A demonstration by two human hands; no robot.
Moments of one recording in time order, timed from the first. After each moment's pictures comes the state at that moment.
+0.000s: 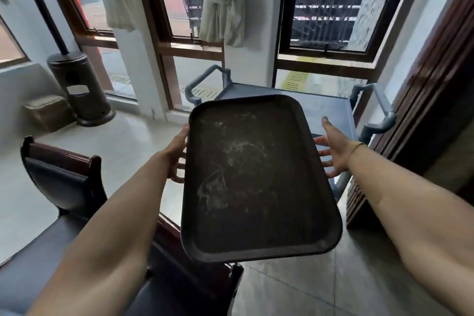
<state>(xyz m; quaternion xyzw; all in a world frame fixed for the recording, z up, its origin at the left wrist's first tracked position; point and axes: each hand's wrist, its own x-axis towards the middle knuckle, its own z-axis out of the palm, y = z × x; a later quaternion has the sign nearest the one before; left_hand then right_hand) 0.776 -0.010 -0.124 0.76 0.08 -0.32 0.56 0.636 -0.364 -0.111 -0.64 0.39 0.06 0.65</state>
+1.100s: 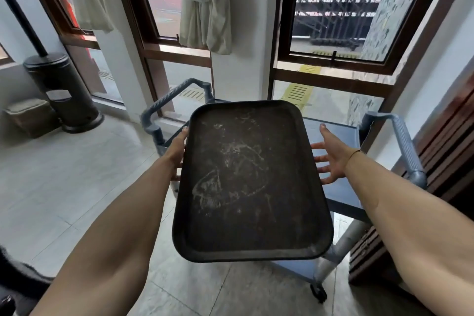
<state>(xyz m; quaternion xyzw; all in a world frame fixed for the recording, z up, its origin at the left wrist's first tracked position) 1.017 -0.273 -0.149 0.74 0.13 -0.26 0.60 0.888 -0.623 -0.131 -0.64 0.38 0.09 0.66</state>
